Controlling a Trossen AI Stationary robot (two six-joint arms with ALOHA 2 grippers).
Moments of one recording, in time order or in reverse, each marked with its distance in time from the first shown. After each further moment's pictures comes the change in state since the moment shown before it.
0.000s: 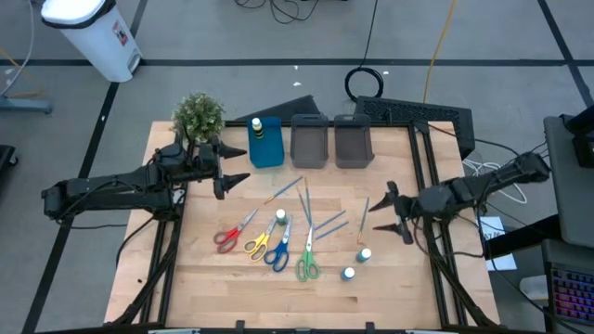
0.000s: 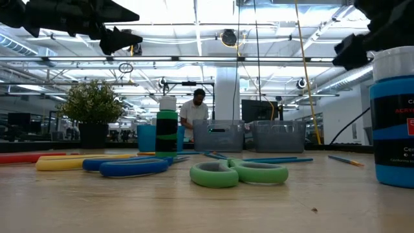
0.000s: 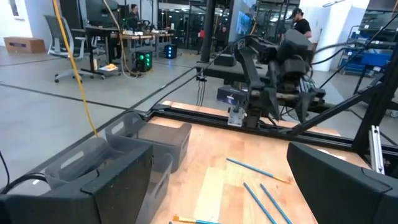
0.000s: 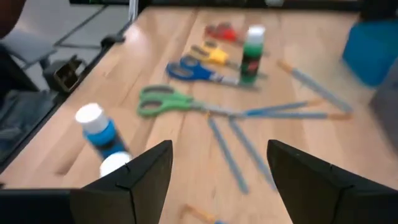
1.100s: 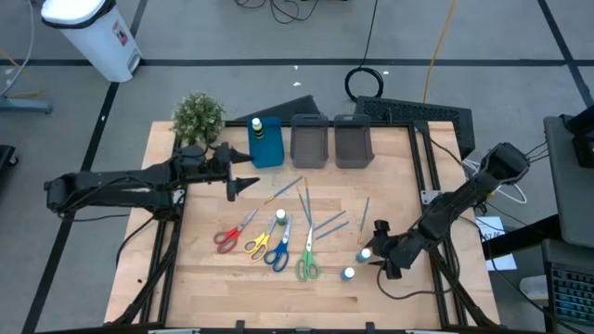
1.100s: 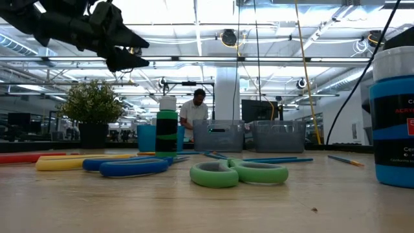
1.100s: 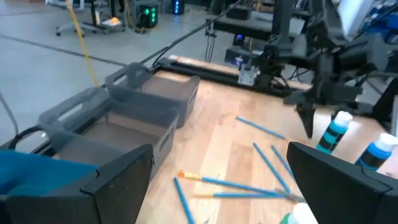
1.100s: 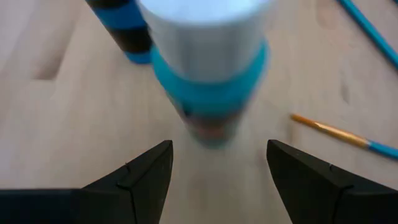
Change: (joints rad) left arm 0.000 0.171 -0.001 -0.001 -0.011 -0.021; right arm 0.361 0.771 -0.011 0.342 0.132 0.388
